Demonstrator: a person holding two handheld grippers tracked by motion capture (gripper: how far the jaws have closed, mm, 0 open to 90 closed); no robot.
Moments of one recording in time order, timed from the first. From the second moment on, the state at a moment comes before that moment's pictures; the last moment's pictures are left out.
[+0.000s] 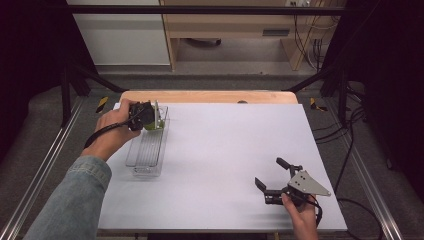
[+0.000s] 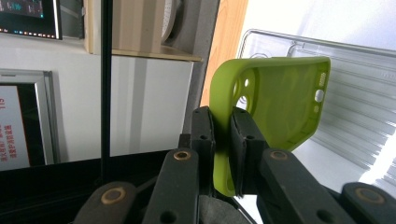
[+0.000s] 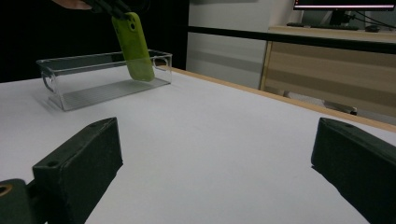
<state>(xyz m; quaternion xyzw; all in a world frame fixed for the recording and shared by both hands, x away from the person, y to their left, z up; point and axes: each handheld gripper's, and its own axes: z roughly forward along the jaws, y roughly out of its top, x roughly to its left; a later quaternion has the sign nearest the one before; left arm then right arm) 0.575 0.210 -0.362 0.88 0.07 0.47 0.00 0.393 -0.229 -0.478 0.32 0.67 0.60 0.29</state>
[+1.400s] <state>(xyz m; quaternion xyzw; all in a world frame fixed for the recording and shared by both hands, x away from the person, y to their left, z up) 0.603 0.198 -0.369 0.87 0.08 0.49 0.02 0.394 -0.229 -0.479 0.32 0.68 0.59 0.29</state>
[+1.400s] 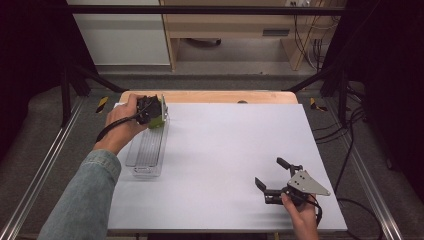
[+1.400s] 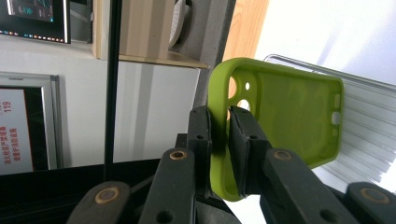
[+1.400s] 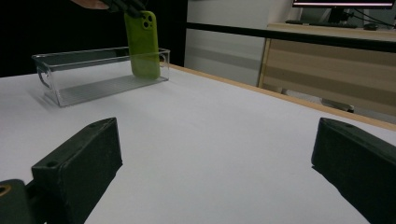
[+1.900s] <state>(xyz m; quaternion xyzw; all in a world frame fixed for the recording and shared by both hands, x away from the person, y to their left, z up) 0.610 0.200 -0.372 0.87 0.08 0.49 0.02 0.394 -0.230 -0.479 0.32 0.68 0.59 0.29</state>
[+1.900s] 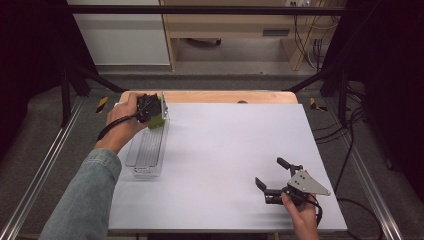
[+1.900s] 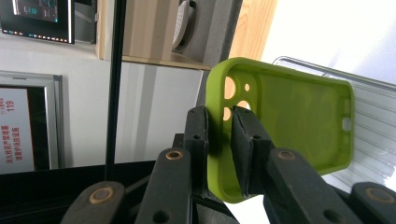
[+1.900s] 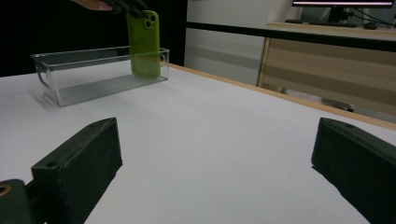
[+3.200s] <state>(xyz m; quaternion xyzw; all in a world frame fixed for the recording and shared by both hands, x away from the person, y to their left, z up) 0.620 0.210 -0.369 0.83 0.16 0.53 0.08 0.394 -0.228 -0.480 0.32 0.68 0.59 0.29</state>
